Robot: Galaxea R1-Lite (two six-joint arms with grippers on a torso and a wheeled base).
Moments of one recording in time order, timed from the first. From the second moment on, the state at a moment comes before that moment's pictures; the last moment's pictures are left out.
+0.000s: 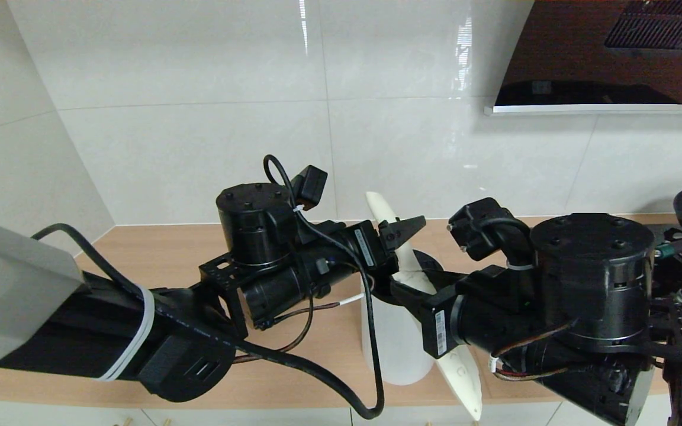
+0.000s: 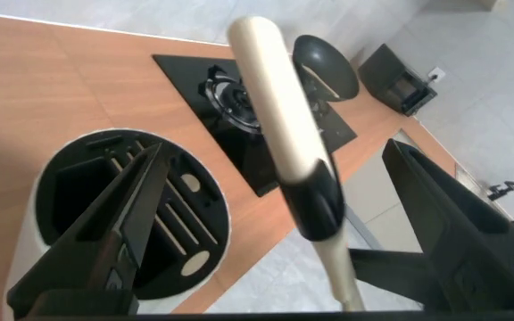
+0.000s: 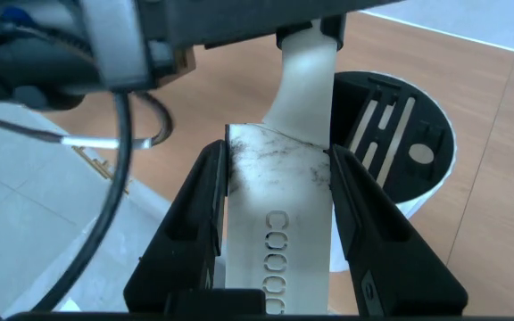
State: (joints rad) left arm -0.68 1.92 -0.90 -0.99 -0.18 -0.64; right arm 0.94 1.65 -0.79 -0.60 -0.31 0.16
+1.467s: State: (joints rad) left arm -0.72 1.92 -0.89 -0.99 -0.18 -0.64; right arm 0.95 1.66 -0.78 -0.65 -0.32 0.16
